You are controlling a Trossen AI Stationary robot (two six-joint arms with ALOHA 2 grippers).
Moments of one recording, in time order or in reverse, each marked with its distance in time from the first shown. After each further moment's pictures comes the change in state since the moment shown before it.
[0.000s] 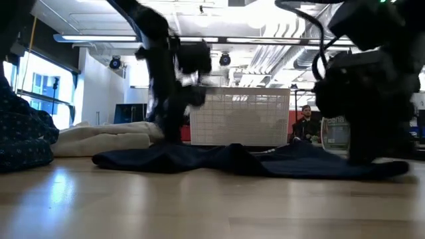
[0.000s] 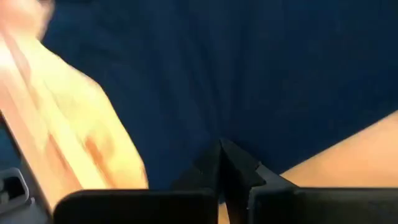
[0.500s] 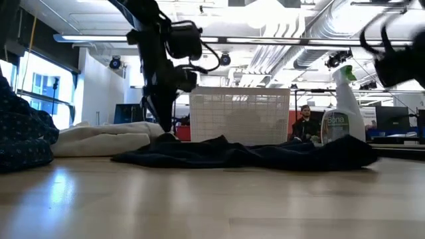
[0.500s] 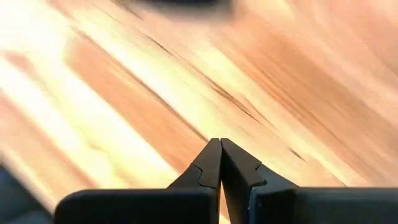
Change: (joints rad) left arm 0.020 -0.129 -0.002 -0.123 0.076 0.042; right arm 0.206 -0.463 -0.005 -0.659 0.065 0.195
